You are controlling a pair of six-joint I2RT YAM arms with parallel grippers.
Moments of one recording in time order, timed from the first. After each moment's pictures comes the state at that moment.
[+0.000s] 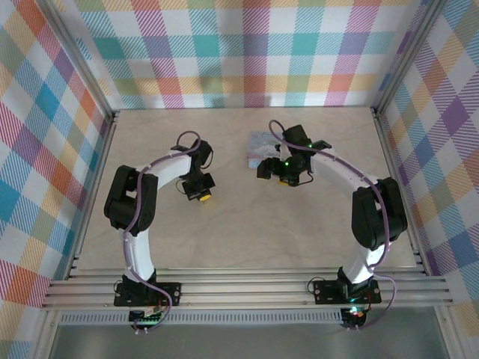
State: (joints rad) left arm -0.38 1.95 1.35 -0.89 0.13 -0.78; right arm 0.42 1.74 1.32 -0.71 -0.41 0.50
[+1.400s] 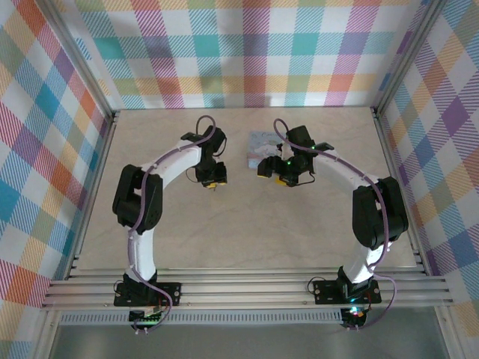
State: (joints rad) left arm -0.44 2.03 1.61 -0.99 0.11 -0.58; right arm 0.40 1.74 1.28 -0.63 -0.50 0.55
